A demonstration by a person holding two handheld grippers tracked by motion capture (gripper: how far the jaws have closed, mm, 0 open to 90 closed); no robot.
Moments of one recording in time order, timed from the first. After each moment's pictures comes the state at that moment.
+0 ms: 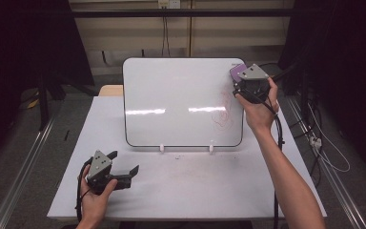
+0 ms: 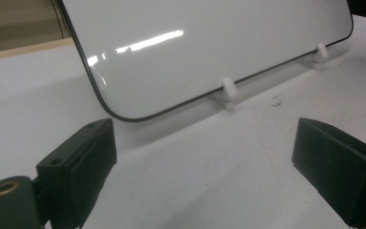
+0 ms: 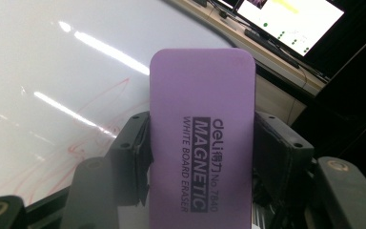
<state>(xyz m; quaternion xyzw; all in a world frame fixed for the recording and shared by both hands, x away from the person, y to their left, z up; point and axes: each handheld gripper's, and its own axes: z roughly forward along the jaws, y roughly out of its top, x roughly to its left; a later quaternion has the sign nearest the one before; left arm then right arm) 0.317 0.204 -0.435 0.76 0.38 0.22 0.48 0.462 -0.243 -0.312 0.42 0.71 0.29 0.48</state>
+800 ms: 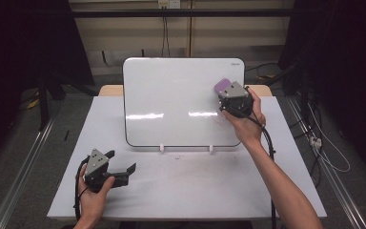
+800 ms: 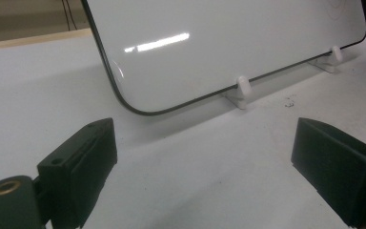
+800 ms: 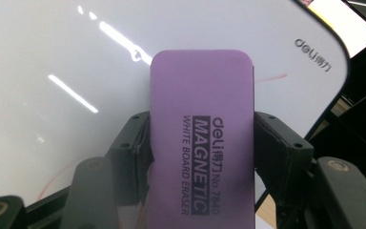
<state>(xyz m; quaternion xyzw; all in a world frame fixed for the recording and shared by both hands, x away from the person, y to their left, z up) 0.322 0.210 -0.437 0.76 0.39 0.22 0.48 0.446 -0.209 -0.343 0.36 0.76 0.28 0.47</state>
